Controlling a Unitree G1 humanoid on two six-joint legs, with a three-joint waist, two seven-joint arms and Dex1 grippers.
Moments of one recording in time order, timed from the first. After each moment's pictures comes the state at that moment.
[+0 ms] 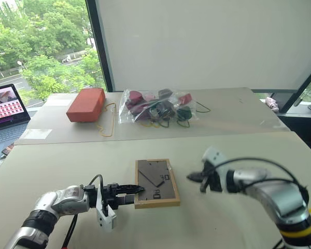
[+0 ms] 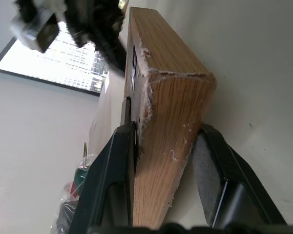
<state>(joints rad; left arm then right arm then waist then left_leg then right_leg) -0.35 0.72 -0.25 0.48 0.71 -1.39 -0.20 -0.45 -0.67 0.07 -0.42 0.44 1.06 0.72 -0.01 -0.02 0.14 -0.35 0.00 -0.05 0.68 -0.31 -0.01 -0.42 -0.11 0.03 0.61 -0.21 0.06</state>
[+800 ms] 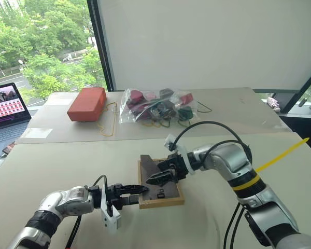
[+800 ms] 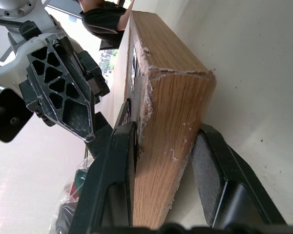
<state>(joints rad) -0.34 0.72 -0.30 0.43 0.71 -1.33 -0.16 -0.81 -0.42 0.36 0.03 0.56 1.14 1.02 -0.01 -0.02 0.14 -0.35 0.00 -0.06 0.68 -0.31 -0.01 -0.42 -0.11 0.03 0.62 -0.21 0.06</state>
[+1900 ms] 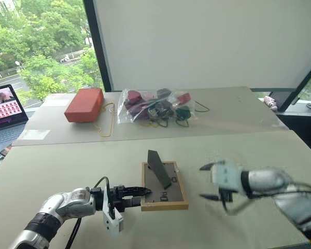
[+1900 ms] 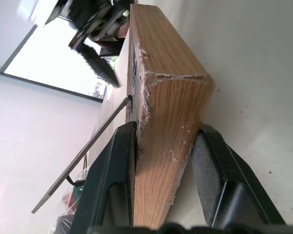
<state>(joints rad) -0.32 0.74 -0.34 0.37 0.63 -1.27 -0.19 -0.16 -0.98 0.31 -0.40 -0.09 -0.02 0.90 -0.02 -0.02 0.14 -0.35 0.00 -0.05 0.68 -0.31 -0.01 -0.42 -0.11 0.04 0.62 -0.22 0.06</state>
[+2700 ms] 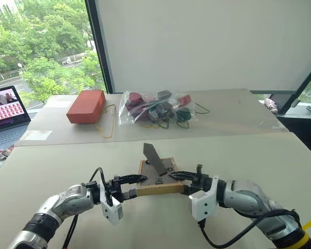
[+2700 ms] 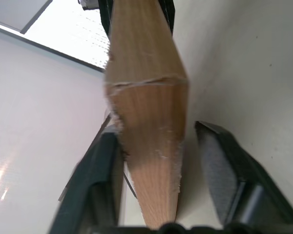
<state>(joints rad) -0.30 0.75 -0.33 0.37 0.46 -1.16 -0.27 -0.19 -0.72 0.30 -0.34 -0.38 -0.41 0.67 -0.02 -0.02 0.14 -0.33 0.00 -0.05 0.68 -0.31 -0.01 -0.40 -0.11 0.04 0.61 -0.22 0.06</state>
